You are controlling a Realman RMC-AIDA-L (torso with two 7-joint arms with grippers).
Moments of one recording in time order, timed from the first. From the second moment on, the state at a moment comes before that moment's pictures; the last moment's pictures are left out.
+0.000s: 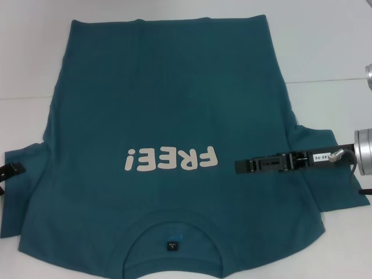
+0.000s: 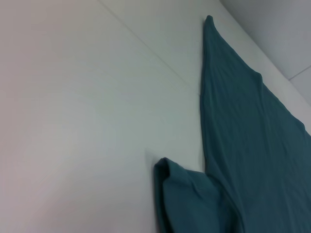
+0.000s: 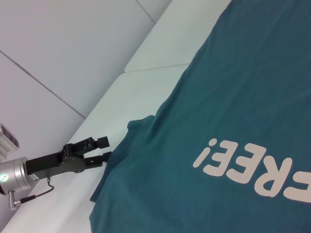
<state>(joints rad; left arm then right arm) -0.47 -2.01 0.38 0.53 2.12 1.03 -2.17 0.64 2.02 -0.71 -0.70 -2.14 -1.51 2.10</state>
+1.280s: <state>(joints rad) -0.50 -2.00 0.46 0.54 2.14 1.08 -2.30 0.63 2.02 -0.71 -0.69 -2.14 -1.50 2.09</state>
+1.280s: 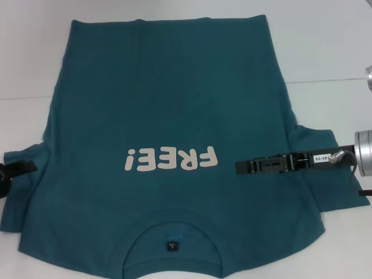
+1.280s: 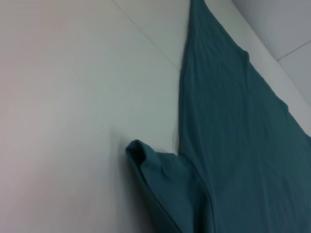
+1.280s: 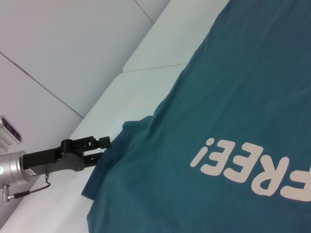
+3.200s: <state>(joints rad) -0.58 -1.94 0.52 0.62 2.18 1.01 -2.24 0.64 2.02 -0.71 -0.69 -2.14 -1.51 2.09</state>
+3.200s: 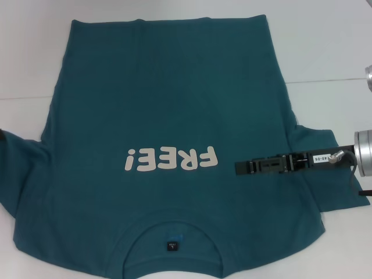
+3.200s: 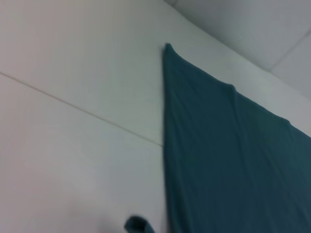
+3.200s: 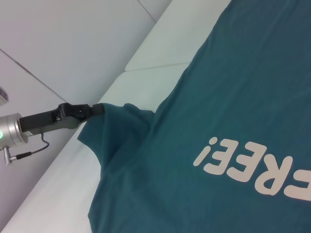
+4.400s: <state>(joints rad) -0.60 -1.92 0.66 0.81 2.36 1.18 -2.66 0.63 2.02 -0.72 -0.69 -2.14 -1.51 2.09</state>
